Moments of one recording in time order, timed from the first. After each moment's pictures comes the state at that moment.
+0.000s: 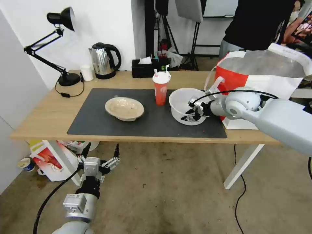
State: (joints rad) left arm 1.80 -1.50 -0.55 -2.30 0.00 0.00 0.00; right arm 0.11 0.61 -0.80 1.67 0.99 -0.72 -0.28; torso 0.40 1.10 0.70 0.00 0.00
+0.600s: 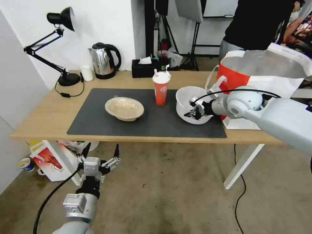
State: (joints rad) left arm 1.80 -1.50 -0.55 -2.30 0.00 0.00 0.00; right arm 0.12 0.60 -0.80 1.67 0.99 -0.72 -0.28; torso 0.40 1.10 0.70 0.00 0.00
